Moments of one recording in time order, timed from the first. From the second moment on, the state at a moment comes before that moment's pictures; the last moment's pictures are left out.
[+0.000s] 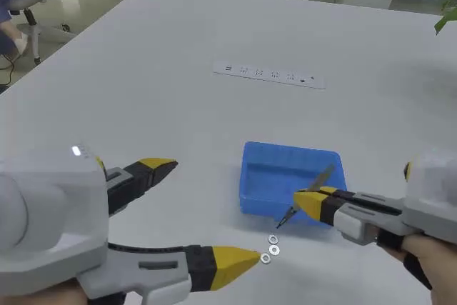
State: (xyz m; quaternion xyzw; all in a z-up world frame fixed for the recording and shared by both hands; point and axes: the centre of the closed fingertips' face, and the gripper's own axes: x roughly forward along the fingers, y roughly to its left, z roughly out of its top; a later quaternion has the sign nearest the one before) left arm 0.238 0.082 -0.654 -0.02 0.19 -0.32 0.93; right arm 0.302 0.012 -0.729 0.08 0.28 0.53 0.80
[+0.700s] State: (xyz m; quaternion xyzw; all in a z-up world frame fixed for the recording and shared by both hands) left arm 0.237 0.084 -0.656 -0.01 0.19 -0.32 0.93; right arm 0.279 0.027 -0.766 -0.01 0.30 0.56 0.77
